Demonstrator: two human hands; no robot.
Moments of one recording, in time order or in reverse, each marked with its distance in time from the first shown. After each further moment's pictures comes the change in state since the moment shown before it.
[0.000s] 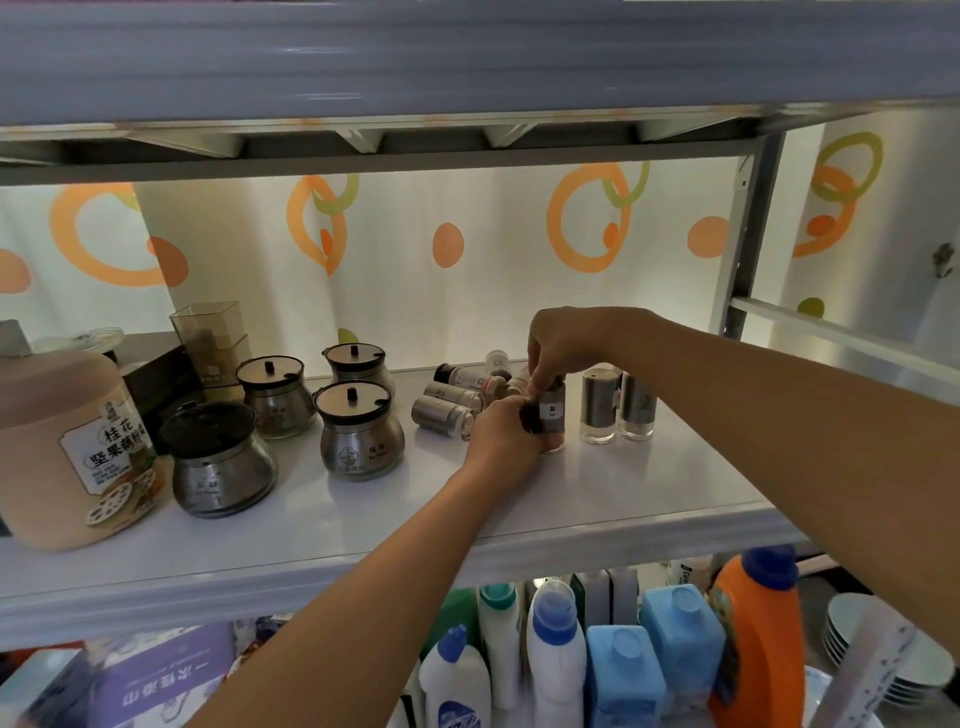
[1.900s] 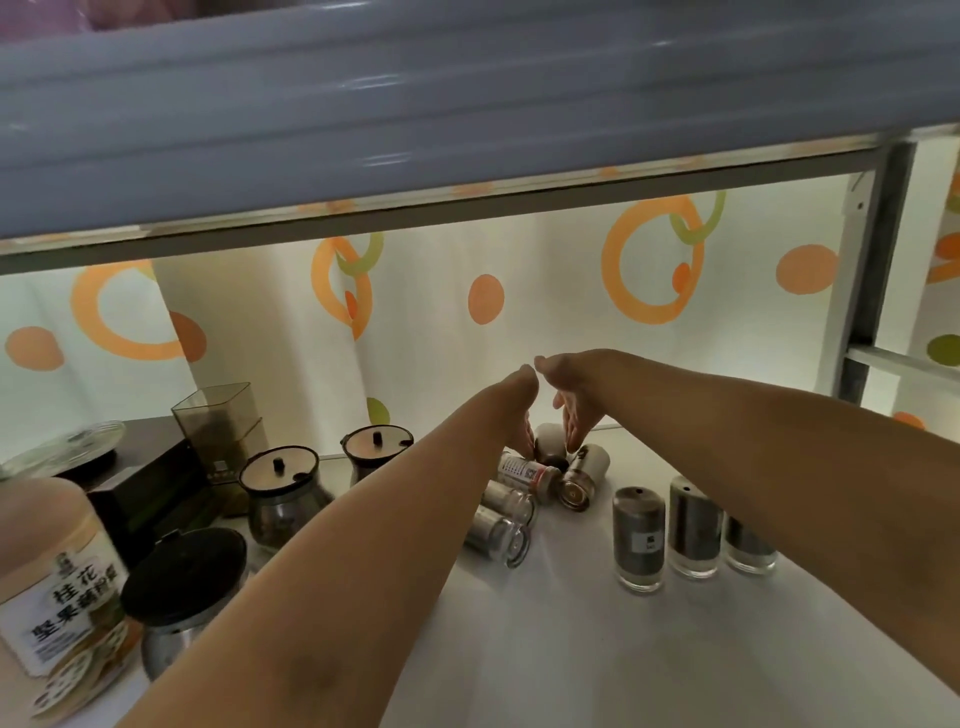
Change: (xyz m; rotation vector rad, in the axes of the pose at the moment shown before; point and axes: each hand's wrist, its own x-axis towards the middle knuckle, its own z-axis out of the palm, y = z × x) left_hand 0.168 0.036 -0.064 -0.621 -0.219 -0.723; right_hand 0.187 0.018 0.000 1.214 -0.298 0.555
